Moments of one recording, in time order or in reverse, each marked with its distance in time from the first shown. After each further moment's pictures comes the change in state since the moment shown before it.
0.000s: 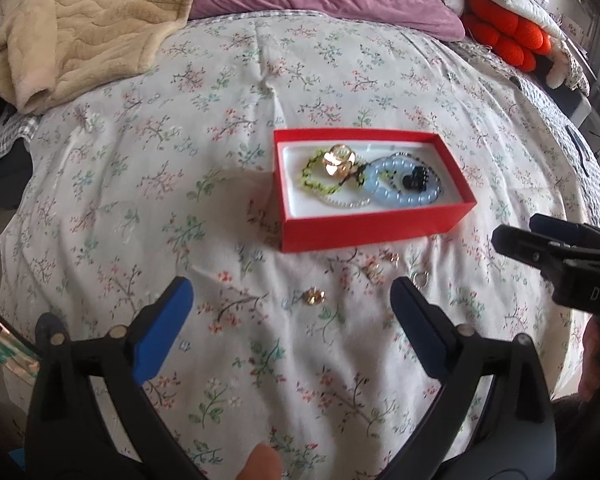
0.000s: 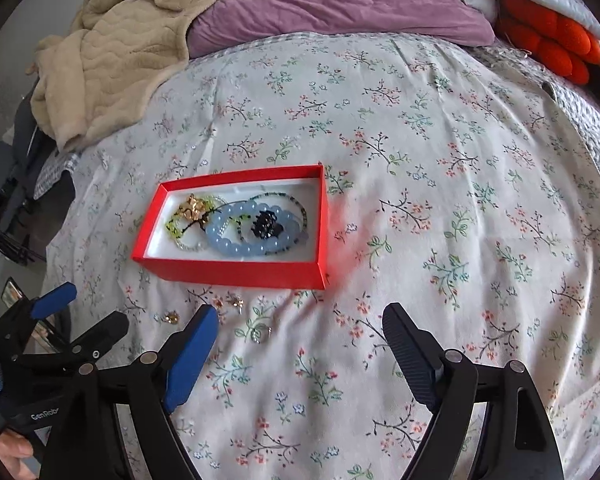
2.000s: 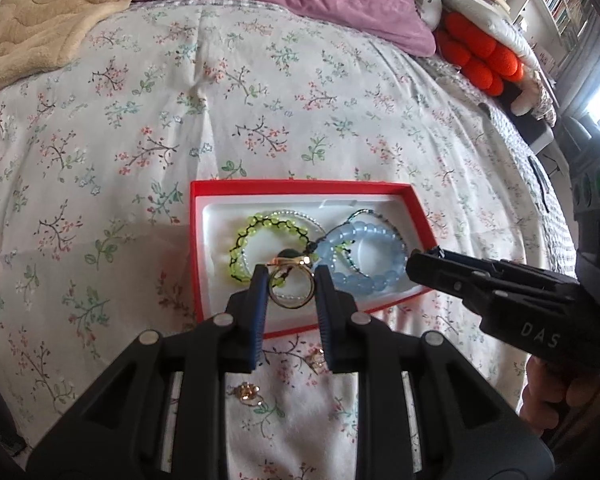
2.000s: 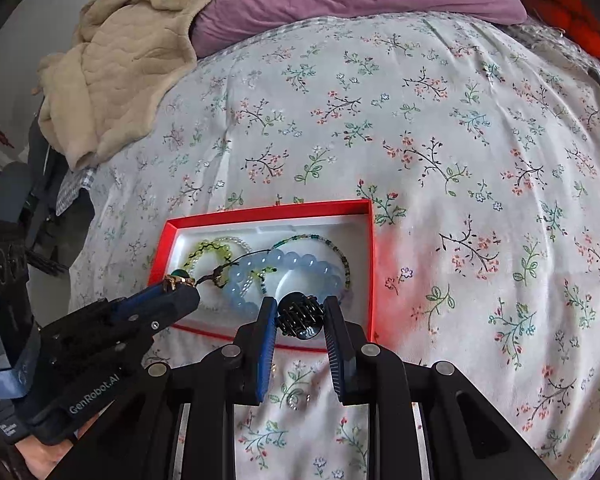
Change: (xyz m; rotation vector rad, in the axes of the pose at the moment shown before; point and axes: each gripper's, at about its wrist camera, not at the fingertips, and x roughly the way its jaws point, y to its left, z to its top) left arm 0.063 -0.009 0.061 -0.046 0.026 -0.265; right arm 0.055 0.003 0.051 0.044 0.049 0.147
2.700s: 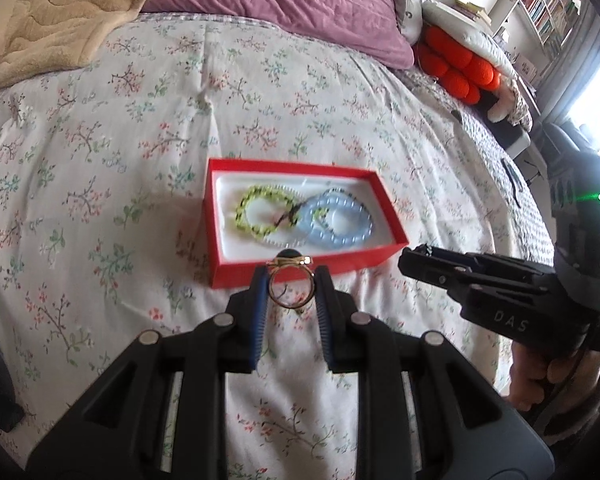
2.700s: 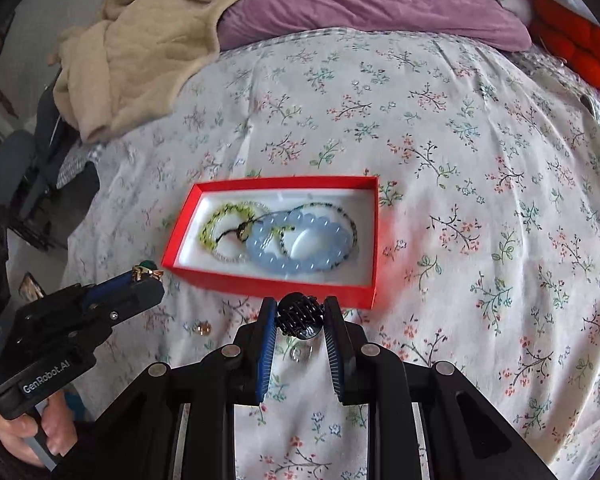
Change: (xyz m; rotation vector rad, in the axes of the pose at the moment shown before) left arm -0.056 0.005 -0.028 -0.003 -0.051 -0.069; right arm -0.035 0.019 -0.033 -0.084 -0.021 -0.043
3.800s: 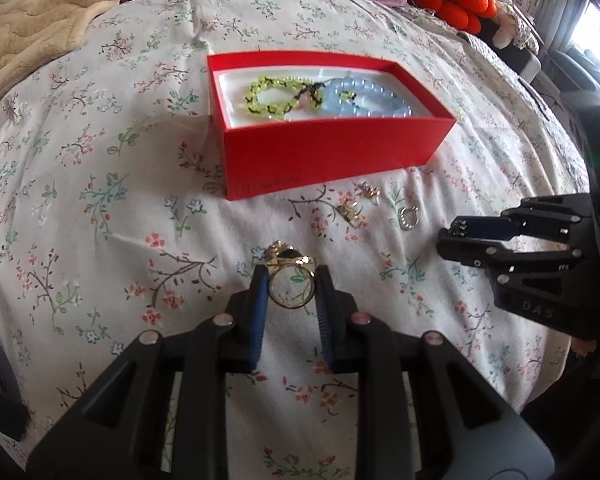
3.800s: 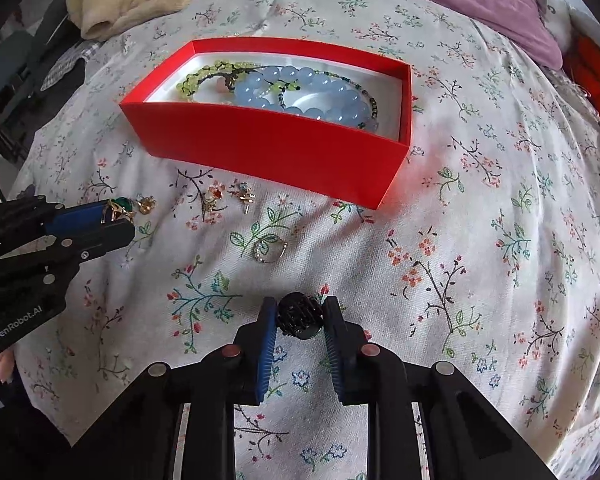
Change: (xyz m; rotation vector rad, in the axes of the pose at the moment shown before) left arm 0.038 0.007 -0.070 0.173 0.082 0.120; right arm 0.053 0.010 -0.070 -0.227 0.137 -0.157
